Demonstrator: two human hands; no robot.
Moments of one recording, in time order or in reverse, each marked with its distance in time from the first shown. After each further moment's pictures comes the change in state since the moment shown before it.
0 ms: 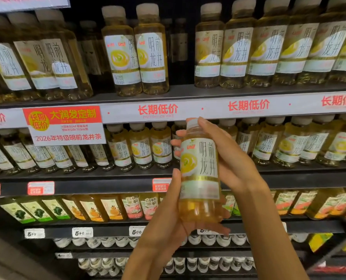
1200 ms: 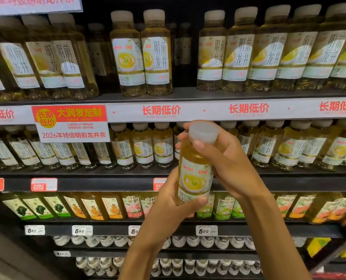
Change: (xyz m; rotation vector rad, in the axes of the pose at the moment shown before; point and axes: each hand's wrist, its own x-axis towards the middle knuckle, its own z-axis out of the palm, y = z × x) left_hand -0.002 -0.001 -0.016 0.560 0.065 0.297; right_hand -0.022 0.001 0.006 -0.428 -0.113 -0.353
